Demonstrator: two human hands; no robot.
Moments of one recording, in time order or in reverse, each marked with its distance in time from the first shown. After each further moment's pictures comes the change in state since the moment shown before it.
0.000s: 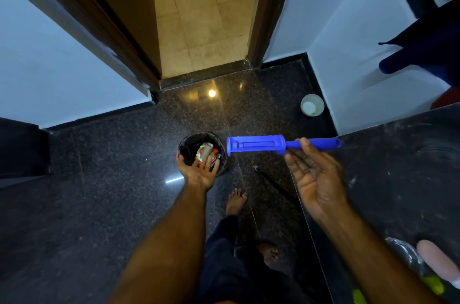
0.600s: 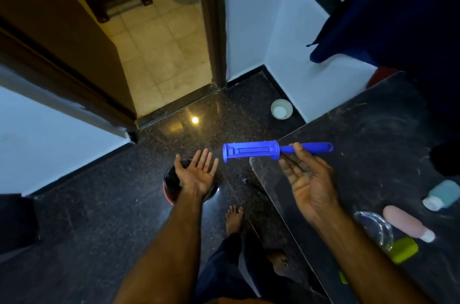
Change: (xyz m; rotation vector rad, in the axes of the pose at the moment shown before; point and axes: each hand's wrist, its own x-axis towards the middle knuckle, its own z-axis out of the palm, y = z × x) left_hand -0.042 -0.050 0.069 0.272 -0.292 -0.022; right_hand -0.031 -0.045 -0.049 0.182 0.070 -0.159
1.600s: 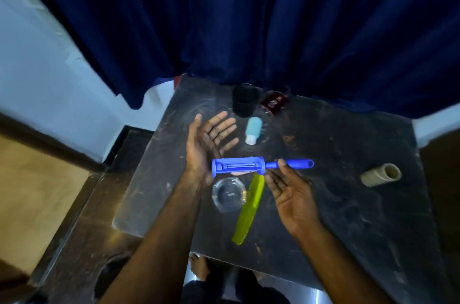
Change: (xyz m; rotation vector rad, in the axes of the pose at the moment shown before) left_hand -0.204 -0.345 0.203 1.033 -0.904 -0.317; right_hand -0.147 -0.099 -0.266 0.586 0.394 -0.446
